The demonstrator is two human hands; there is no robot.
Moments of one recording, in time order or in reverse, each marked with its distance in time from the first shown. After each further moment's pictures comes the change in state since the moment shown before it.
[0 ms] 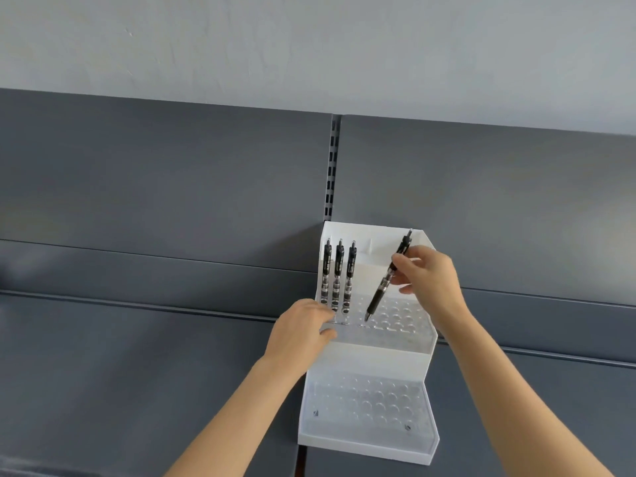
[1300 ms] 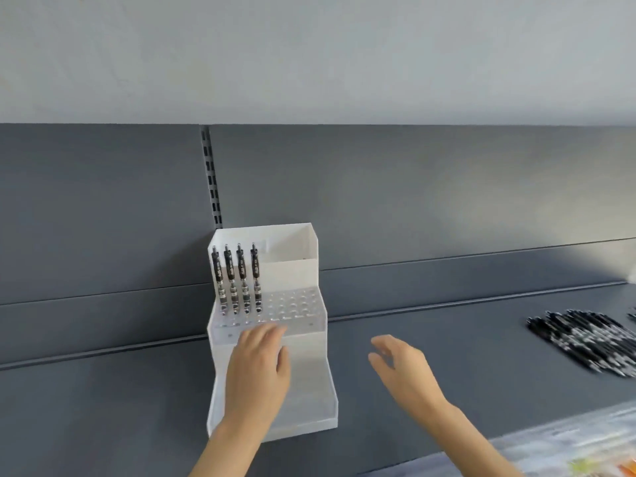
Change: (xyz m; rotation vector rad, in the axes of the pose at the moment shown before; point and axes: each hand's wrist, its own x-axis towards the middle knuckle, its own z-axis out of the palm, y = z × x) left_hand -0.034 0.060 0.056 0.031 0.229 0.129; right_hand -0.116 0.111 -0.090 -0.522 -0.033 0.164
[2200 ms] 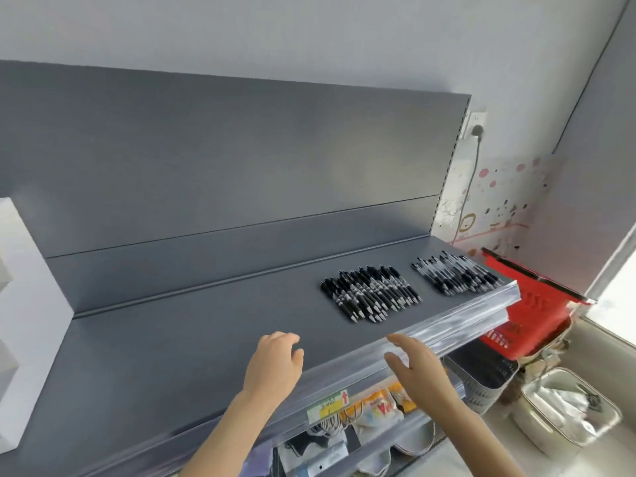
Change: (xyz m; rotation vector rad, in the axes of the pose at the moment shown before) left_hand -0.019 0.370 0.203 -0.261 -0.601 -0.042; right_hand -0.087 0.319 -0.262 -0.106 0.072 0.290
